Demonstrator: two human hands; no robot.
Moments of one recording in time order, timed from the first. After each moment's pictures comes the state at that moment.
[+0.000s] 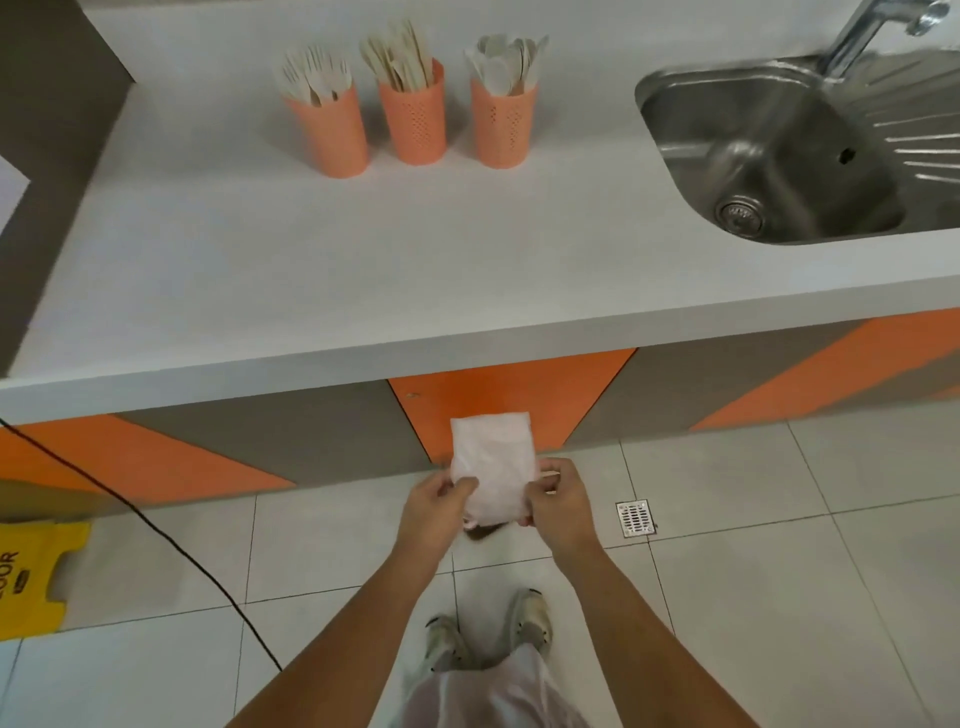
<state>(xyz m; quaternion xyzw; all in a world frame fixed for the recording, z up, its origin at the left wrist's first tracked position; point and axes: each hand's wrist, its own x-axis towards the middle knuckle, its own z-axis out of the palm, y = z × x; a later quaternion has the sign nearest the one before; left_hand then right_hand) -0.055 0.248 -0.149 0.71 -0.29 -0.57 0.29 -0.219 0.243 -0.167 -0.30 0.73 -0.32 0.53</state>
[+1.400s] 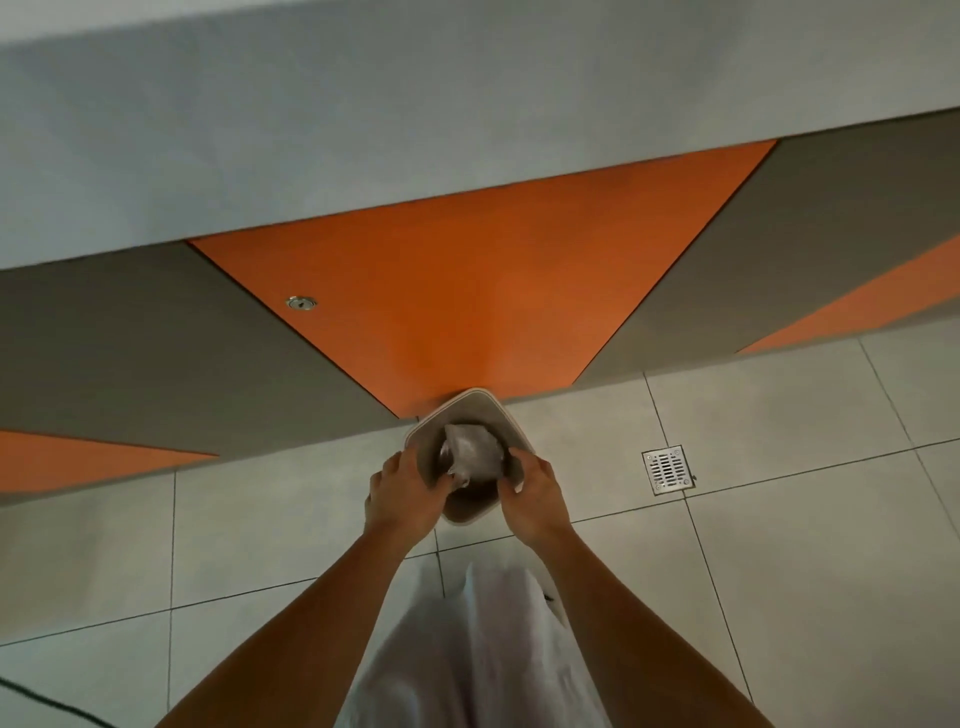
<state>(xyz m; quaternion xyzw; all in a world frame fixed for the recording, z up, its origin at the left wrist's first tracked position) -0.049 0.207 -0.487 0.76 -0.53 -0.39 -0.03 -0.230 0.227 -0.505 -0.45 0.74 -0.11 0.49</state>
